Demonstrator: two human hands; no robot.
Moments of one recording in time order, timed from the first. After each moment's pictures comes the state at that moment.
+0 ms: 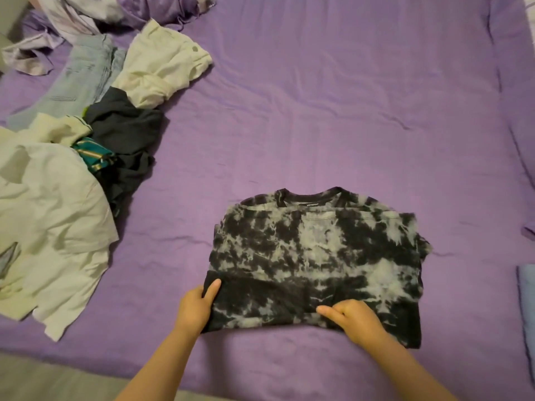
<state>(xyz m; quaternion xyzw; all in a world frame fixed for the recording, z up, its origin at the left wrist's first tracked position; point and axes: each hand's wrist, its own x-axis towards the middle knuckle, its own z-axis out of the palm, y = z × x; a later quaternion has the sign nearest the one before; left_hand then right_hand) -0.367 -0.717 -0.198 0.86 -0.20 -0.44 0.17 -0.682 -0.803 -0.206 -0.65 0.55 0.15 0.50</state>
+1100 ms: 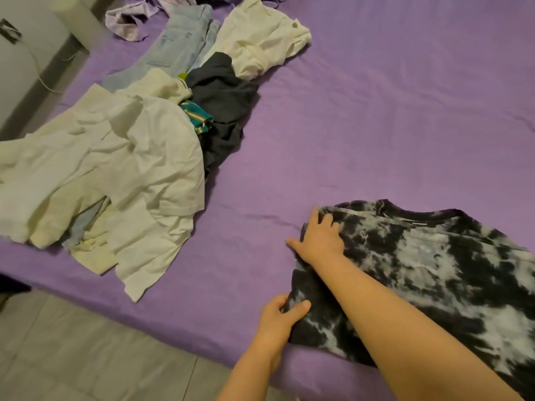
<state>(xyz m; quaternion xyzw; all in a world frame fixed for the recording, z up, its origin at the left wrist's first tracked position) -0.351 -0.659 -0.183 0.69 0.02 -0.62 0.38 -0.383 -0.823 -0.216 -0.74 0.58 0.19 0.28</state>
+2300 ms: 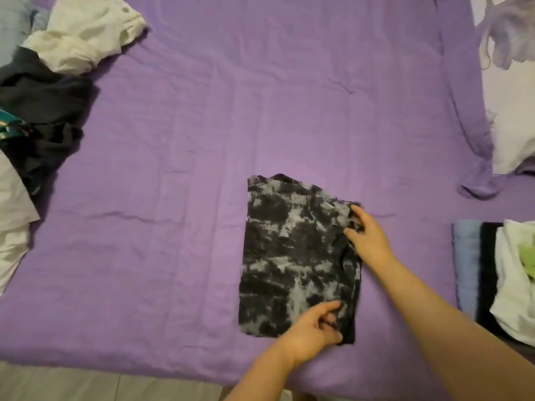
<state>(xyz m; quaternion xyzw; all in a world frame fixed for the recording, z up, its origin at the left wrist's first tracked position) -0.677 -0.726 -0.196 0.55 -0.25 -0.78 0.16 -0.805 -0.889 -0.224 -0.52 0.69 -0.15 0.49</state>
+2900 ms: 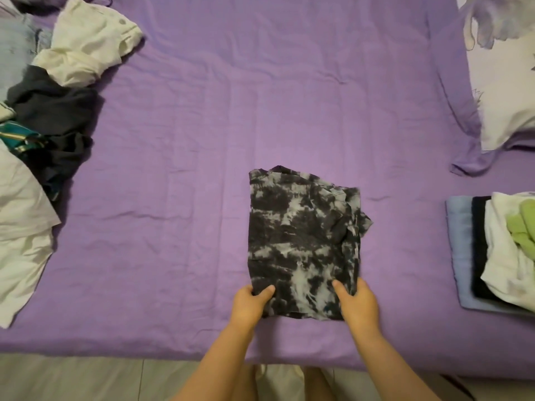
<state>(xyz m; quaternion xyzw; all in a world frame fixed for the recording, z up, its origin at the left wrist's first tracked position) -0.593 -0.703 -0.198 0.78 -0.10 -0.58 0.23 -0.791 -0.731 -0.216 -0.36 0.80 -0.14 0.46</state>
